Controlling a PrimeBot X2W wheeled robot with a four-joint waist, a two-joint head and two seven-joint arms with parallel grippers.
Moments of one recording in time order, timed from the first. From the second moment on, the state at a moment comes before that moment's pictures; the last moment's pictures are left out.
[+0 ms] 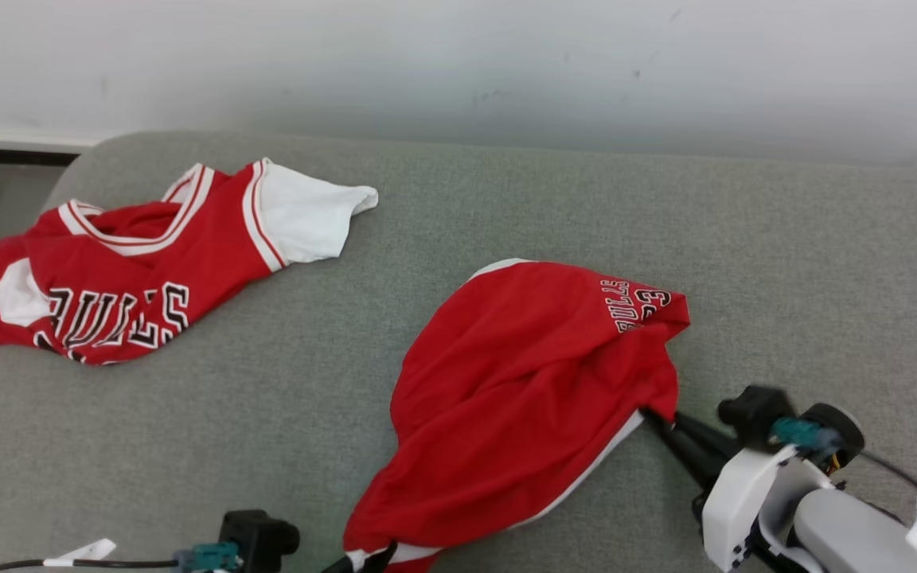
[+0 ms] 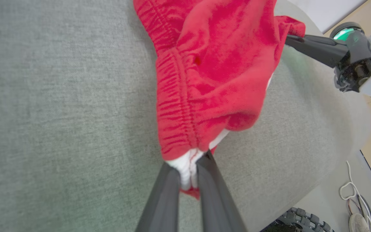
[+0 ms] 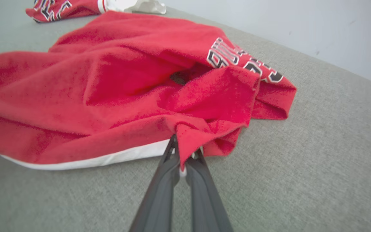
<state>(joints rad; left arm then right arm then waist) -0.12 0.45 -0.64 0.12 -0.73 -0.13 0.04 -0.63 -0.39 1.02 0.58 0.70 0.13 -0.10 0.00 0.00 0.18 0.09</state>
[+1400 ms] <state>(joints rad) -0.72 0.59 -0.42 -0.31 -1.13 -0.08 0.33 -0.57 -0.98 0.35 -0.29 1.46 0.13 0.06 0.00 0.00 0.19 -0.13</state>
